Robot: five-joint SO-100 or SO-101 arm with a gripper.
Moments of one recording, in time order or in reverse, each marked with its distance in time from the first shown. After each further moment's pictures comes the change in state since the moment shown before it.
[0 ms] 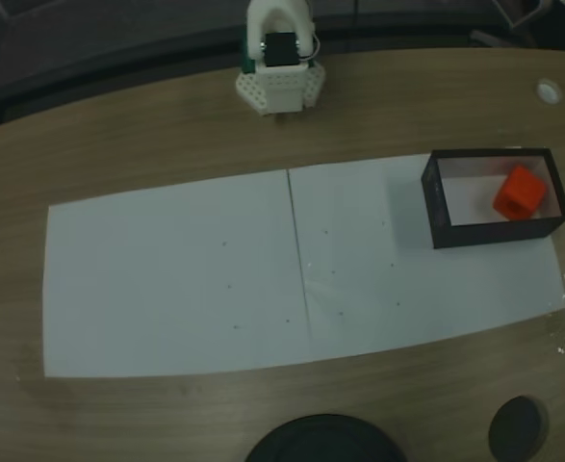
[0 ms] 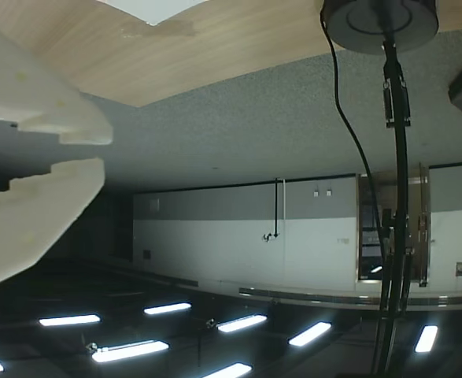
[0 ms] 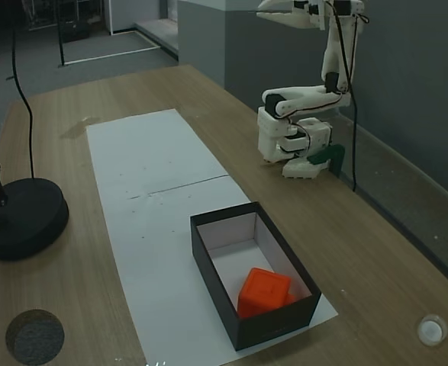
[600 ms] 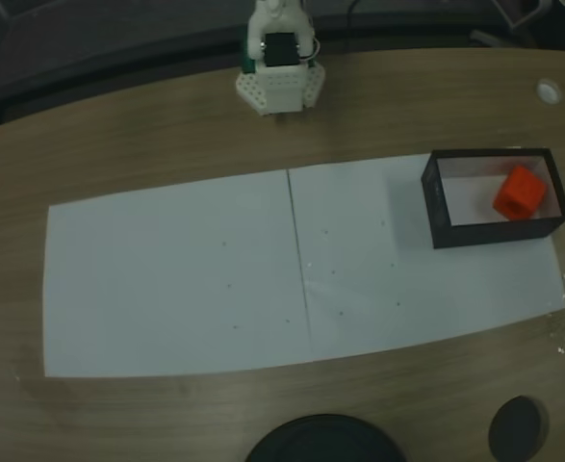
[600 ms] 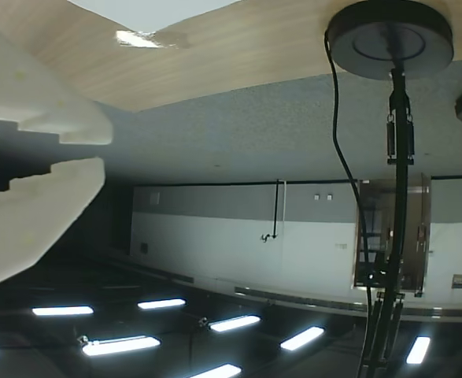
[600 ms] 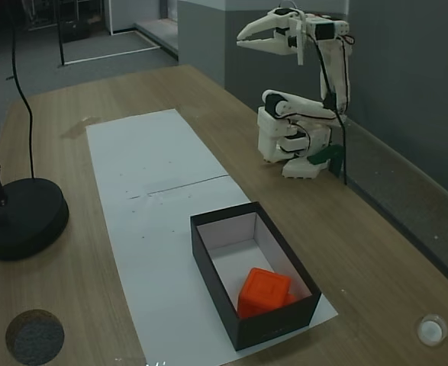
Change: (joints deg) arm 0.2 17.1 33.2 -15.1 -2.3
